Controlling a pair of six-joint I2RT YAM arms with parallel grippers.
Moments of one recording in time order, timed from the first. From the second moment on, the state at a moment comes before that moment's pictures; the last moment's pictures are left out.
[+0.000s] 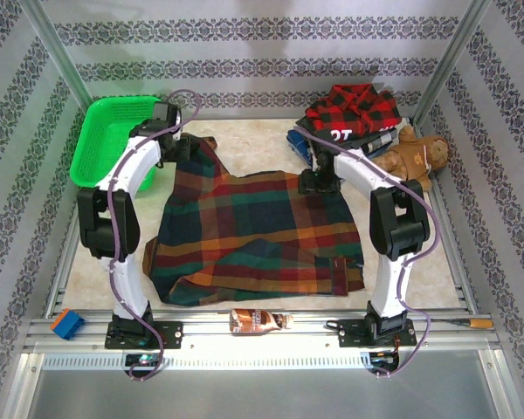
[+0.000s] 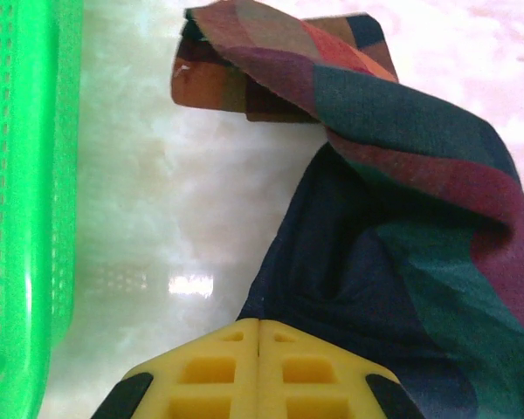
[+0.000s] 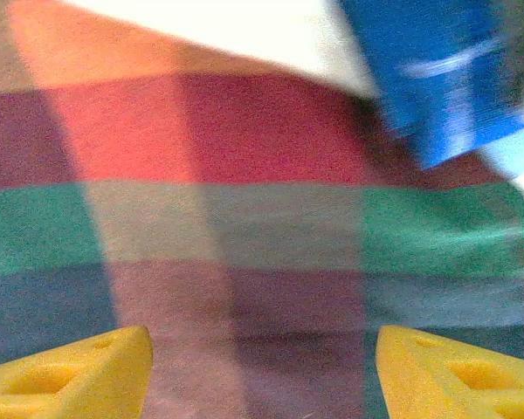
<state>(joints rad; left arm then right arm) -0.07 1.94 1.68 -0.75 -0.05 -0.14 0.31 1.97 1.51 -0.83 -0.05 0.29</state>
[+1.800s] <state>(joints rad) 0.10 1.76 1.47 -0.74 0.01 -0.14 0.34 2.45 2.24 -1.02 -0.19 0.13</state>
